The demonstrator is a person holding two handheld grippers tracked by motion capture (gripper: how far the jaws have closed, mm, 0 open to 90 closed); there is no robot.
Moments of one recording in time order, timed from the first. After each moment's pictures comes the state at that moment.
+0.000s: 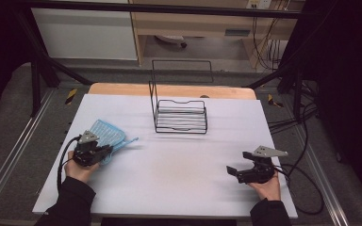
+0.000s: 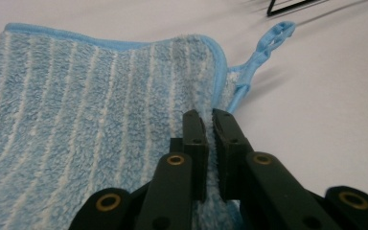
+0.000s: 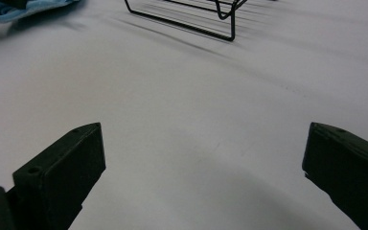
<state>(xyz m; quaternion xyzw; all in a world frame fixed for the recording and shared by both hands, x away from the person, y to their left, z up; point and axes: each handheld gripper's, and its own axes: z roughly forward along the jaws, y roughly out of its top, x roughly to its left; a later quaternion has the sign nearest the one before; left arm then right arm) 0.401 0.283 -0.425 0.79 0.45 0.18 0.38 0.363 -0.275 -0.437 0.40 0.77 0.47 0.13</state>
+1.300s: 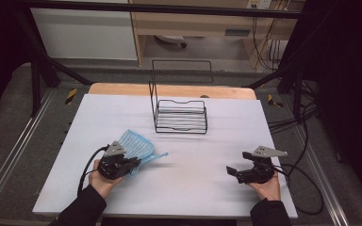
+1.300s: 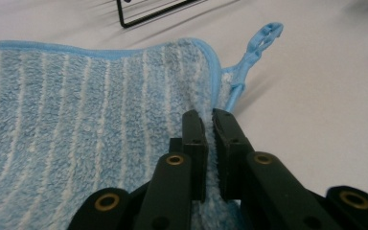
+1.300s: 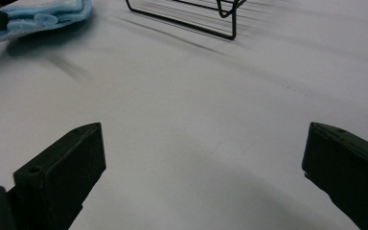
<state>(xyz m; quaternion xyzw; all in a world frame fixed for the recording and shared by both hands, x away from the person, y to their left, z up) 0.365 0.203 -0.419 0.82 0.37 0.11 0.42 0.363 -0.275 -0.437 0.40 0.78 0.47 0.13</state>
